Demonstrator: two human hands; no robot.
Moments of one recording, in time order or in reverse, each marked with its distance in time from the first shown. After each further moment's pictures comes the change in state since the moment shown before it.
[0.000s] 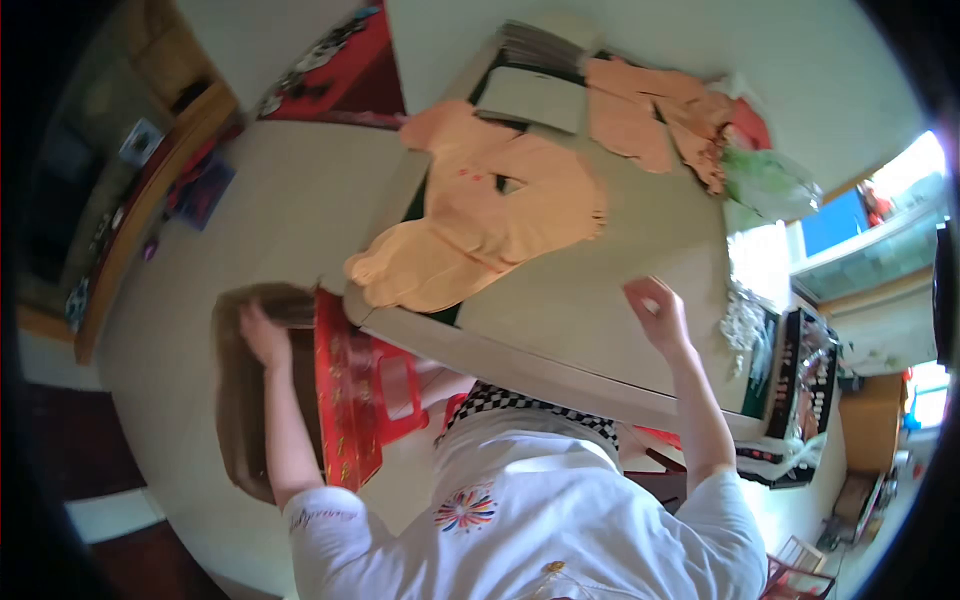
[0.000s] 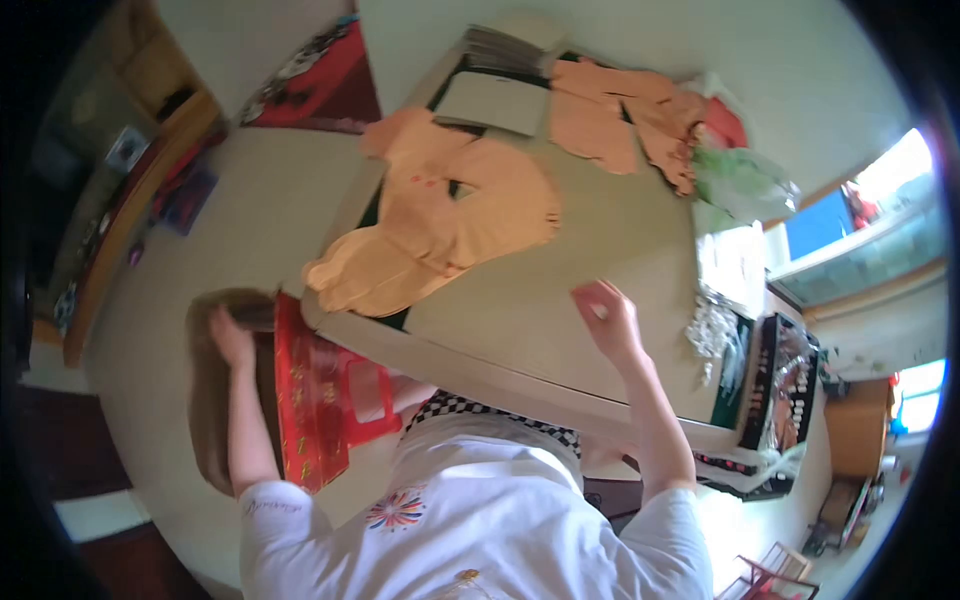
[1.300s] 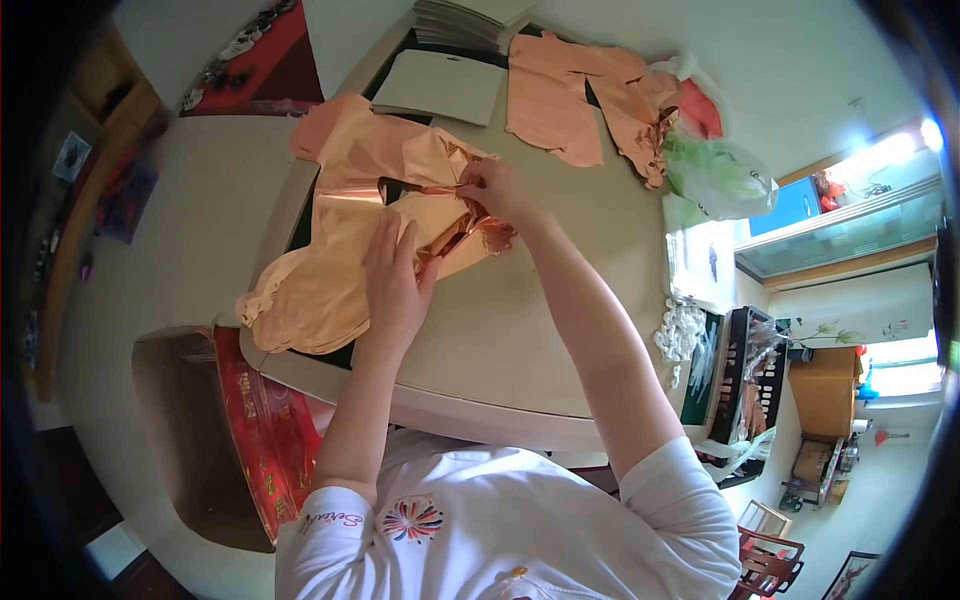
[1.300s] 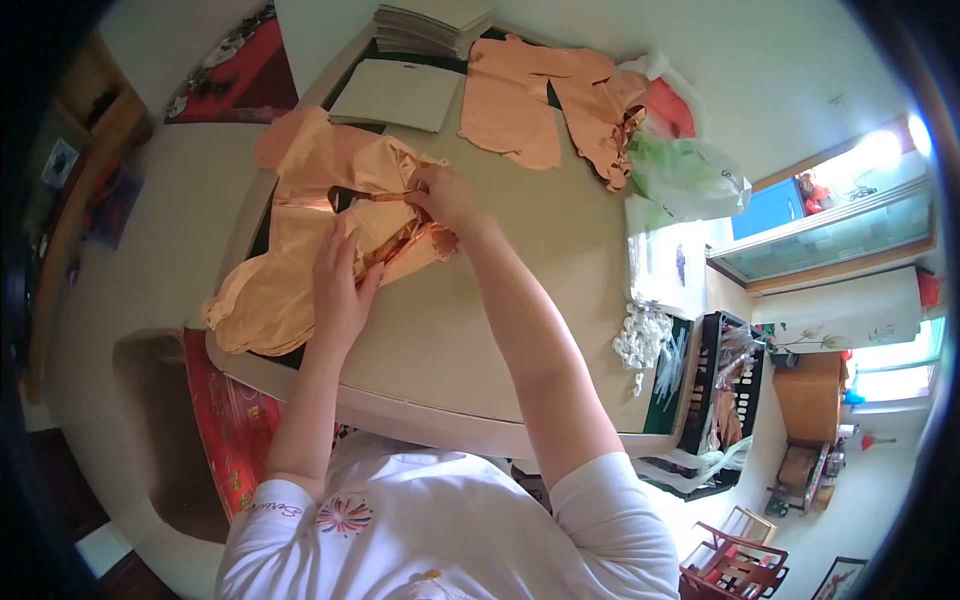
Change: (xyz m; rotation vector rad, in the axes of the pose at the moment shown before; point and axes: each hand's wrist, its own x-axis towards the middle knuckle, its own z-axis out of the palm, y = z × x) left_hand -0.062 0.429 -0.082 -0.780 -0.224 0.543; right_hand 0.226 0.028 0.082 -0.083 -0.326 -0.079
